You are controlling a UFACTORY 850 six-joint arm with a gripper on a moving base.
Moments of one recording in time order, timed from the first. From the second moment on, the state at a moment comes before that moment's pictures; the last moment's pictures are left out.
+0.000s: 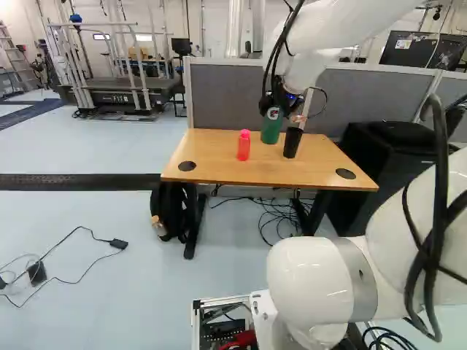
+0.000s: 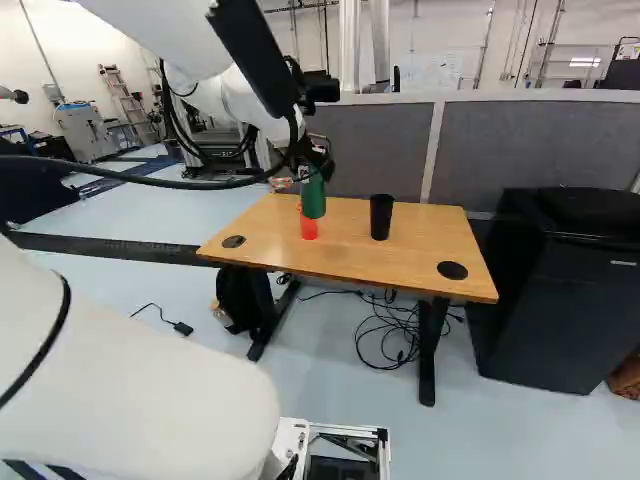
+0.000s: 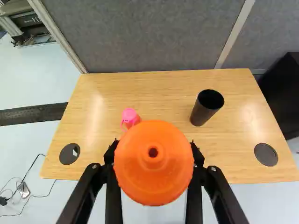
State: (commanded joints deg) arm -7.0 17.1 -44.7 5.0 -12.3 0.0
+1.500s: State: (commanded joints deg) arm -4.2 16.6 -29.0 3.0 12.3 0.0
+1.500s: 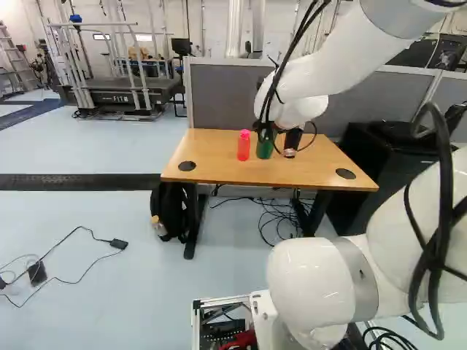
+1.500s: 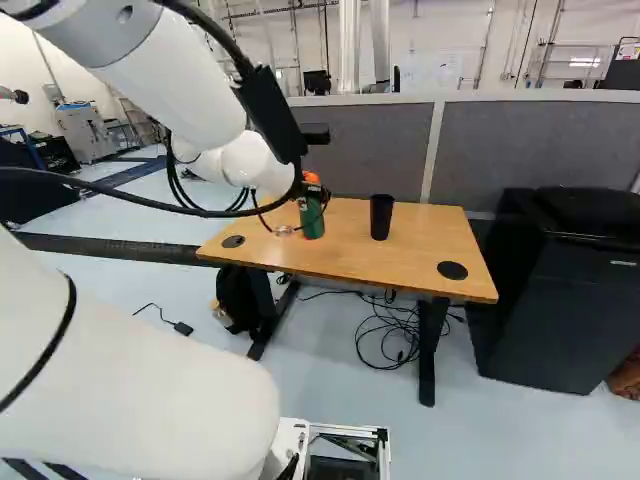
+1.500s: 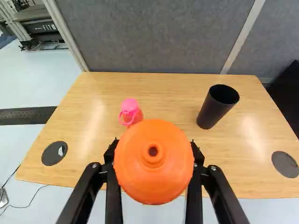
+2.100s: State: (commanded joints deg) arm -2.3 16.3 -17.8 1.6 29.8 0.0
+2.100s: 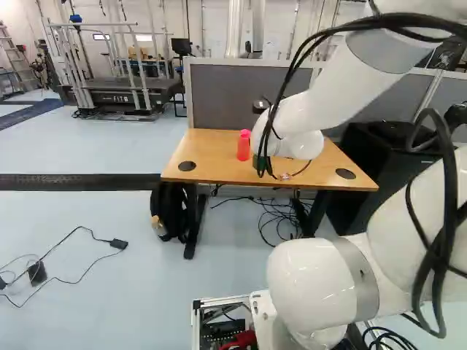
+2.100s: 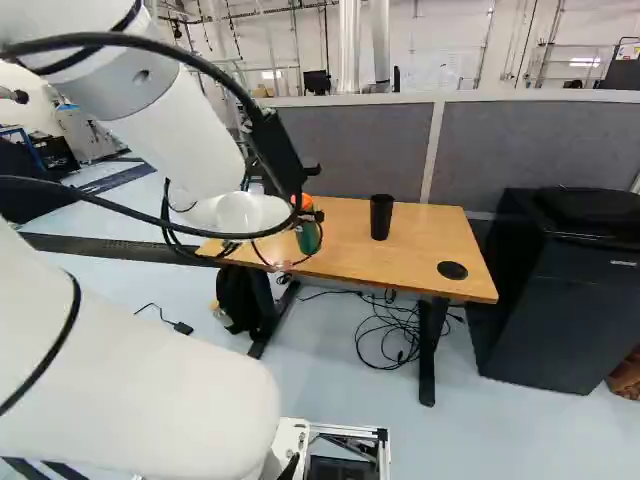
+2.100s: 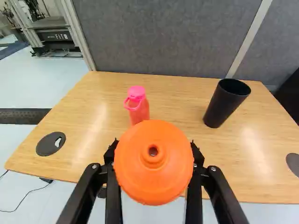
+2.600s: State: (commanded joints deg) arm -1.1 16.2 -11.0 0.8 40.6 0.0
